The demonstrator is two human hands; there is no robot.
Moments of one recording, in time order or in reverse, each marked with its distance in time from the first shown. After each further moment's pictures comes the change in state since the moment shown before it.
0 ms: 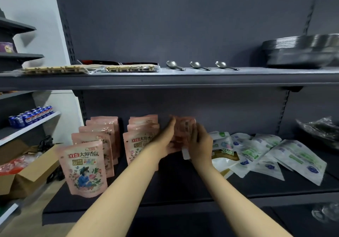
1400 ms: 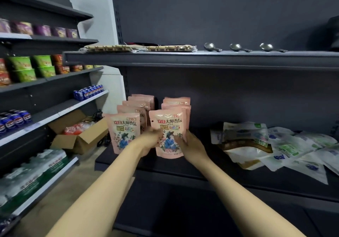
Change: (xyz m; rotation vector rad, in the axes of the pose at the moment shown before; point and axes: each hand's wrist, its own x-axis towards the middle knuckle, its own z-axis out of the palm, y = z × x) left_hand -0.047 -0.056 -0.112 0.262 0.312 0.062; right_hand -0.065 -0.011 0.040 -0.121 -0.878 0.188
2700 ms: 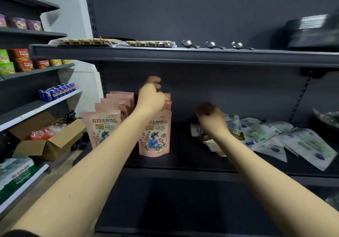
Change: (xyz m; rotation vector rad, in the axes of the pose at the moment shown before) left_hand -0.034 0.107 0.034 0.249 0.287 0.530; right_hand -0.032 -0.034 -0.104 -0.112 0.447 0.028
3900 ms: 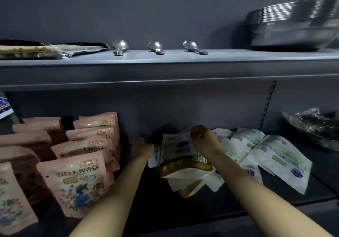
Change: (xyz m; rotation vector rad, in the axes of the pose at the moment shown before) left_hand 0.059 -0.088 0.217 0.042 -0.276 -0.484; right_hand 0.104 0.149 -0.039 -0.113 -0.038 0.234
